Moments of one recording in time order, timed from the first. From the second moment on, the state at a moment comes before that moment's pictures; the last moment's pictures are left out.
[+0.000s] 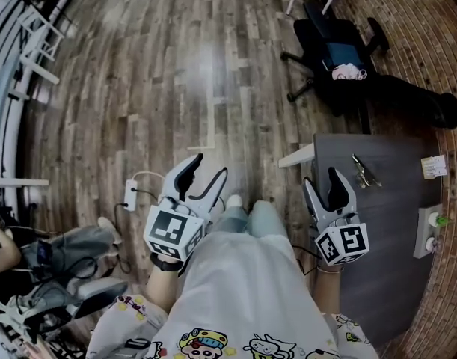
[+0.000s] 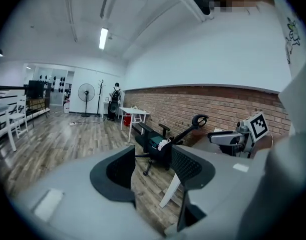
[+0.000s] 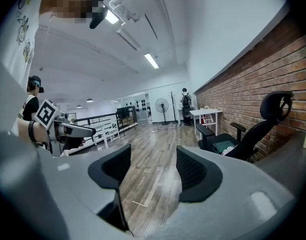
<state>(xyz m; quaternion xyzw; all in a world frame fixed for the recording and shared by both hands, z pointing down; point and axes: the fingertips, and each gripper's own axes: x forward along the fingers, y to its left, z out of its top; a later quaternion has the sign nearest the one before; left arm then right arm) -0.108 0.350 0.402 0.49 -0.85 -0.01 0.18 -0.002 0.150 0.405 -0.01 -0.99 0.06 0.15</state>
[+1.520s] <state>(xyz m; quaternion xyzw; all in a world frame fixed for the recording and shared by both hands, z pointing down) -0.057 -0.094 0.352 0.86 -0.48 0.09 0.12 0.119 -0.104 0.383 0.44 -0.89 0.13 0.05</state>
